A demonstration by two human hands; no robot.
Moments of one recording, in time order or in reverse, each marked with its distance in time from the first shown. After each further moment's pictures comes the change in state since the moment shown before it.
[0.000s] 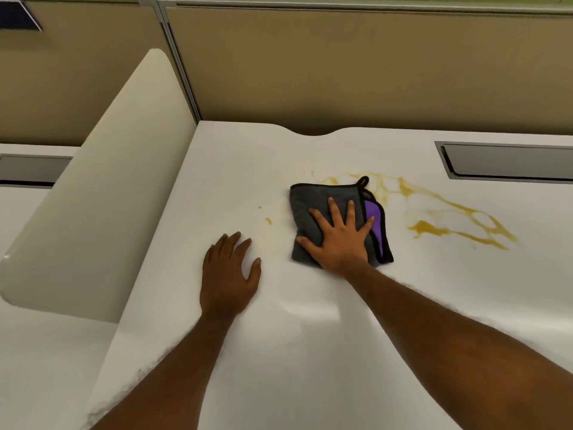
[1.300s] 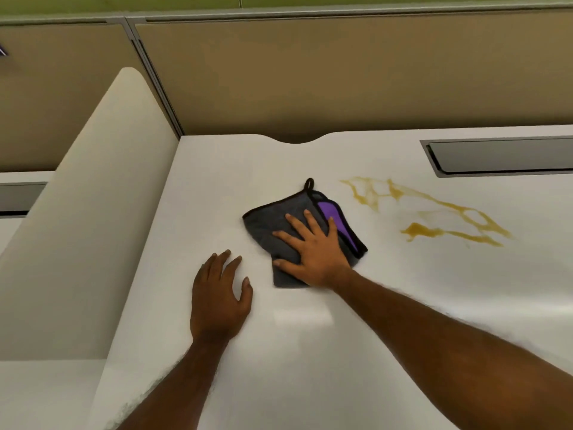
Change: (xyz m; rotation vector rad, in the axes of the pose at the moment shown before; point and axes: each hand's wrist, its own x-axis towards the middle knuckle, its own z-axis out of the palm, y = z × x) left_hand 0.002 -0.002 -0.003 -0.012 -0.048 -0.021; right_hand 0.010 -0.017 0.007 0.018 0.054 -0.300
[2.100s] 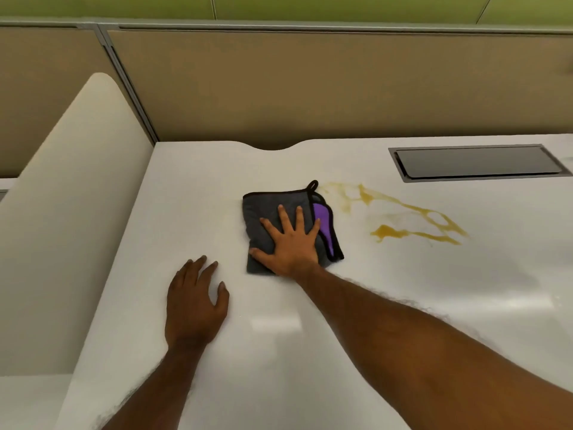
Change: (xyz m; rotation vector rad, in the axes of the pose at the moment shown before) left_hand -0.001 0.003 -0.002 0.010 -0.002 -0.006; right_hand 0.013 -0.007 -0.007 0.009 -0.087 0.256
